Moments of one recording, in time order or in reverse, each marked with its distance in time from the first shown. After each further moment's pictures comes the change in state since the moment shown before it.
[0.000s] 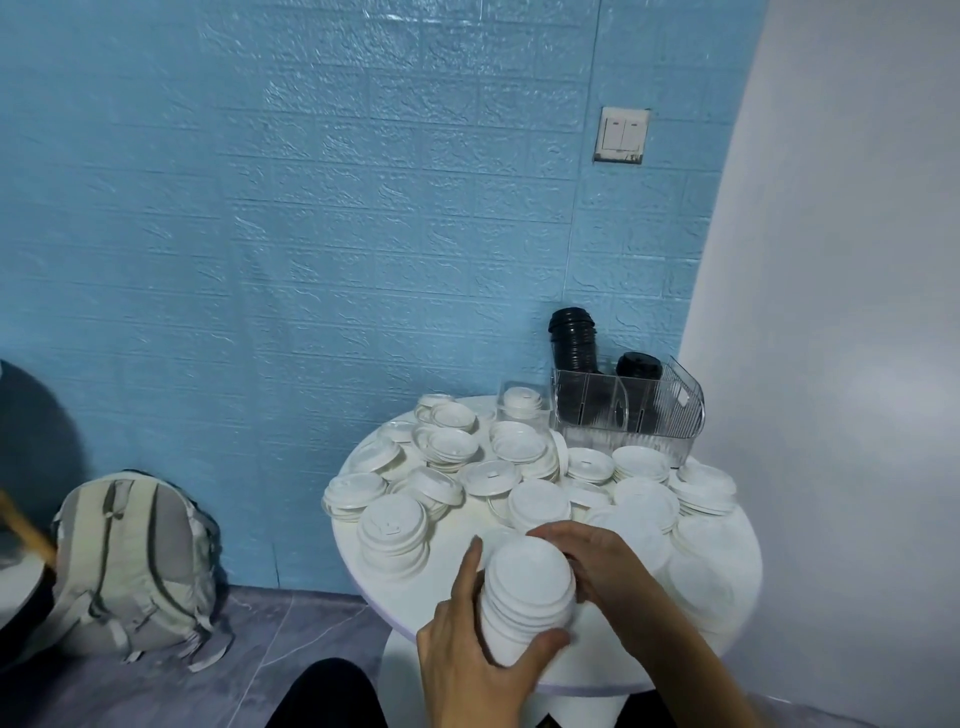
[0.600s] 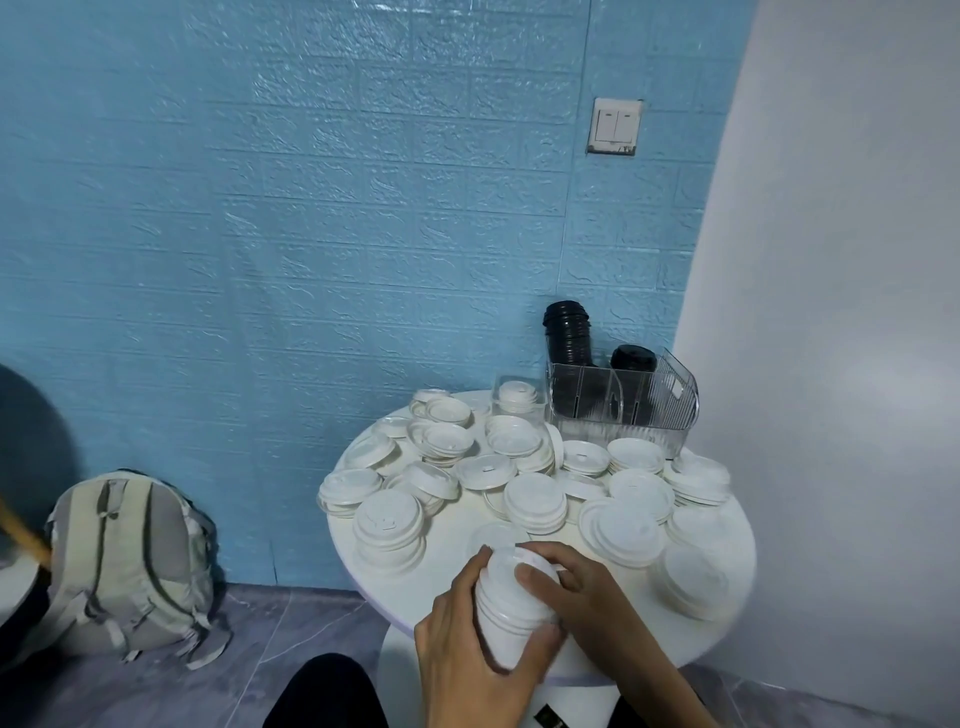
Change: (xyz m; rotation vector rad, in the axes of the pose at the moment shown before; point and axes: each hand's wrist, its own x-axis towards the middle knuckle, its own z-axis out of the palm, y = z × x) left_hand -0.008 -0.005 0.000 0.090 -0.077 -0.001; right_hand -0.011 0.041 0.012 -0.170 0.040 -0.130
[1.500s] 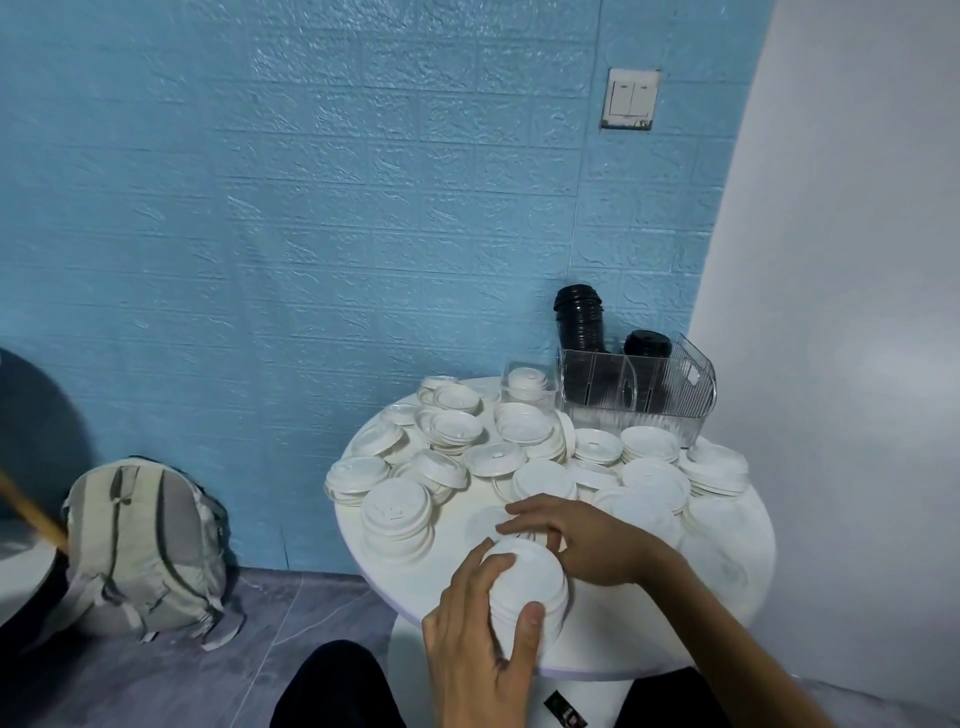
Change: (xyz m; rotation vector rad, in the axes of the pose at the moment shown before) left_hand 0.003 -0.009 0.006 -0.017 0.132 0.213; right_hand 0.074 -0.010 -0.028 -0.675 -0.503 -0.303
